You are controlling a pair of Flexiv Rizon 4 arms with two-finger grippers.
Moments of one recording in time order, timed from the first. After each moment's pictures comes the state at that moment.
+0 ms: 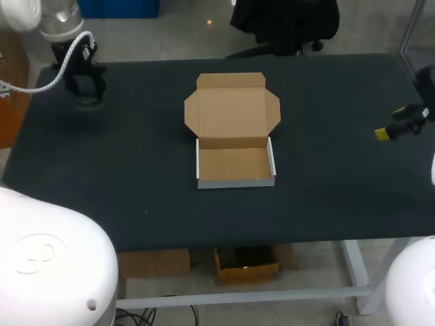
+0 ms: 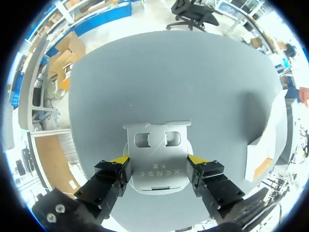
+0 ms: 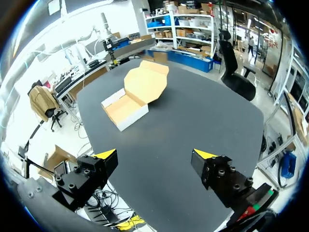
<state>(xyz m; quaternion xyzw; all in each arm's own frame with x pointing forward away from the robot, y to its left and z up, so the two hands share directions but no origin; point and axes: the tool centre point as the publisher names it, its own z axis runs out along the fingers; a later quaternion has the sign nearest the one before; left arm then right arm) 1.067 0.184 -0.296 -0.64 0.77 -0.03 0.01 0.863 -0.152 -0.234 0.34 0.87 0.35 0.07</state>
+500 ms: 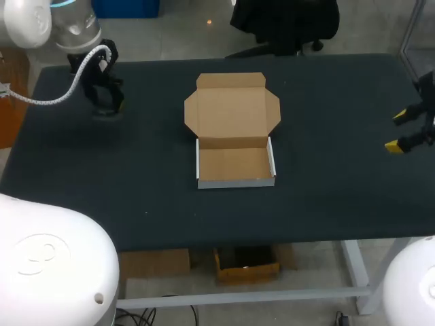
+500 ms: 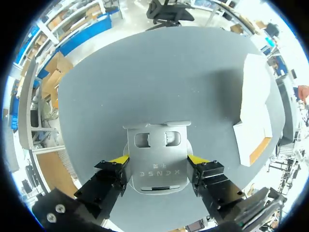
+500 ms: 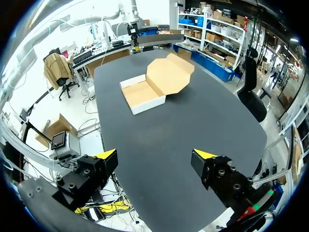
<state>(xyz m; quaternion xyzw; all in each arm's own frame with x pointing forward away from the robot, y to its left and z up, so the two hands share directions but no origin) 1.019 0.125 -0.286 -0.57 0.82 -0.06 0.03 0.839 -0.155 -0.232 0.22 0.92 0.32 0.07</state>
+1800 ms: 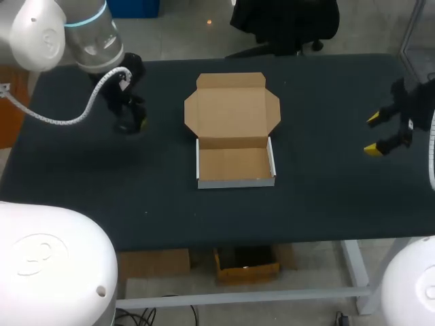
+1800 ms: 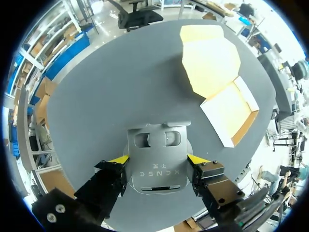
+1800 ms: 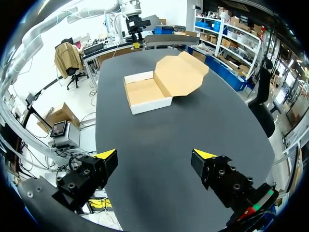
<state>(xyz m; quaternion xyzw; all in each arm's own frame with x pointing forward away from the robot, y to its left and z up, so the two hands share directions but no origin) 0.955 0.059 -0.279 -0.48 0.87 -0.08 0.03 0.872 -0.124 -0.271 0.15 0.93 0.32 0.05</state>
